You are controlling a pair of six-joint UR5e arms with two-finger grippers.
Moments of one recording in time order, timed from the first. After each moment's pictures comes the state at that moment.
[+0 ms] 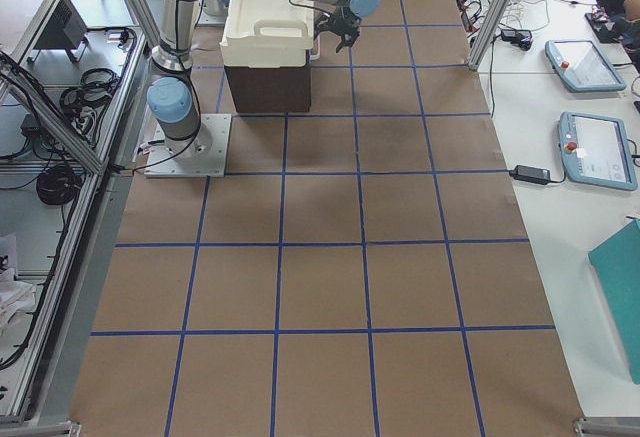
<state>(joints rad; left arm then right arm) -1.03 -2.05 -1.60 -0.96 1.51 2.26 1.87 -1.13 1.46 -1.40 -1.43 1.88</state>
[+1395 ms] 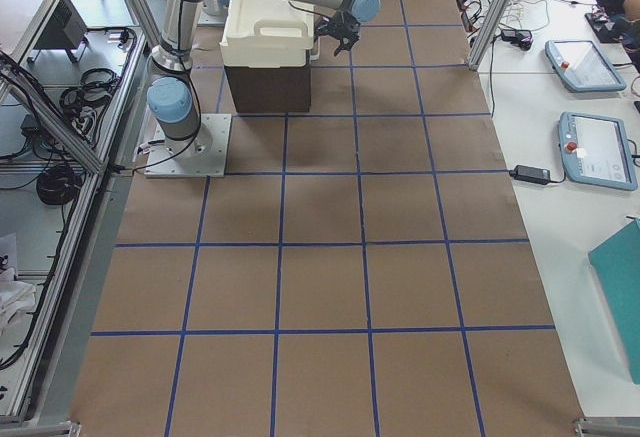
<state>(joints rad) -1.04 -2.03 -1.62 -1.00 1.51 2.22 1.88 -1.09 1.46 -1.42 -1.43 1.87</state>
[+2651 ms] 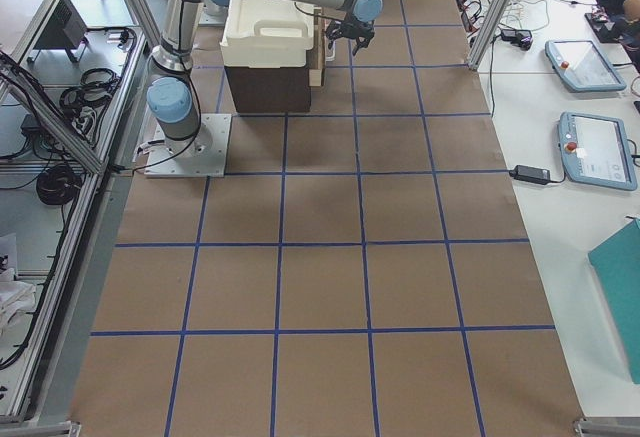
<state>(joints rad) -1.15 -1.77 -1.60 -1.28 1.47 2.04 1.87 -1.08 1.44 -1.62 -1.52 1.77</state>
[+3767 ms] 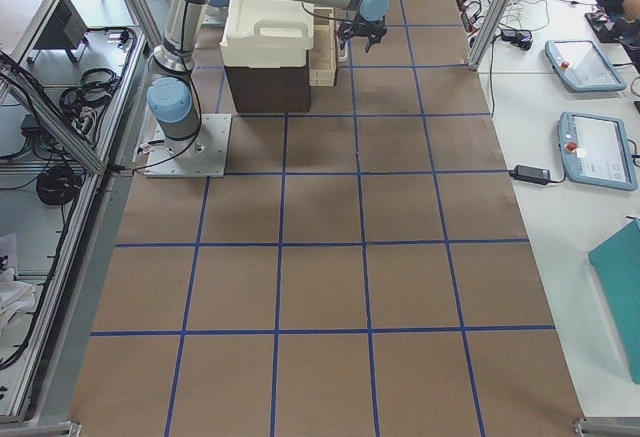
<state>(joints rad) -1.27 -1.53 -1.59 -1.49 1.46 1.89 1.85 -1.05 1.37 -1.67 -1.53 1.69</state>
